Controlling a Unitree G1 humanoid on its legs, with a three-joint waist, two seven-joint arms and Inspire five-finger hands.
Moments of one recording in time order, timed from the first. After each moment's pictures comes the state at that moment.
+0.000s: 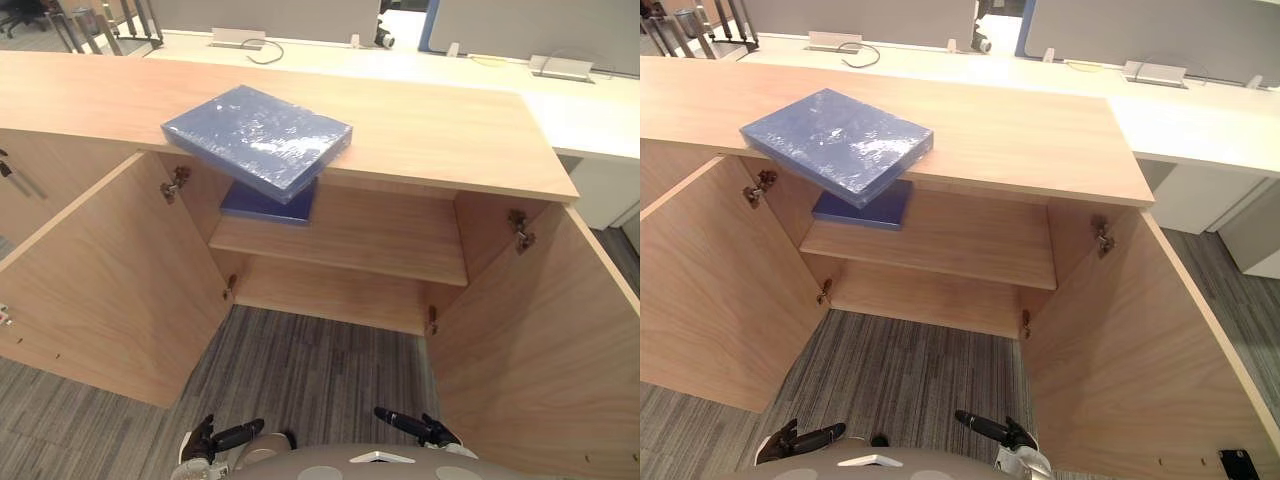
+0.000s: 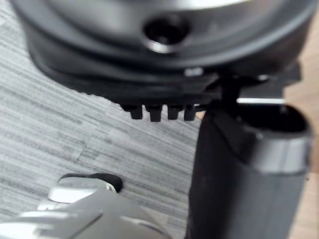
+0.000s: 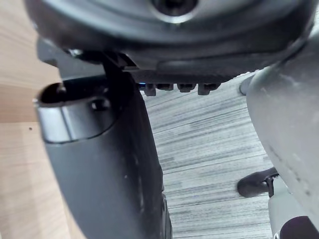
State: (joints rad) left arm 0.12 0.12 0.17 1.18 -0.04 -0.15 0.06; right arm 0.01 -0.05 -0.27 1.24 0.16 -0.05 0.04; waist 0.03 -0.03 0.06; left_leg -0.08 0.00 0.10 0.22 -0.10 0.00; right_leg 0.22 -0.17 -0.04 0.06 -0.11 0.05
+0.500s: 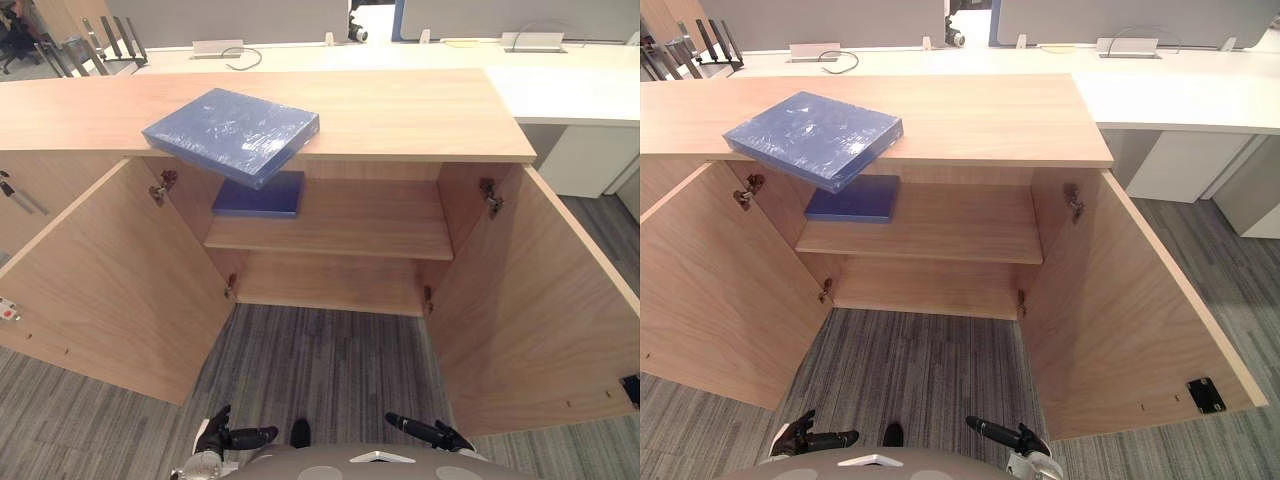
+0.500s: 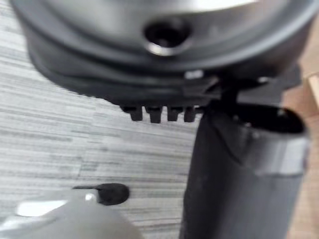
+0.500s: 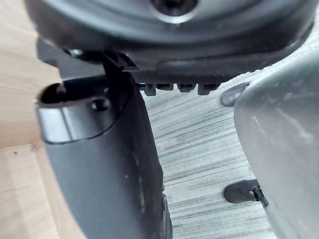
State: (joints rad) left arm 0.16 0.15 -0.04 0.98 -0.09 -0.15 0.08; right arm 0.04 -0.08 -0.26 1.23 0.16 -0.05 0.03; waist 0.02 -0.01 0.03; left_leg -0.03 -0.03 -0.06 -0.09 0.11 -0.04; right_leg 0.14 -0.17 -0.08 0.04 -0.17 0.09
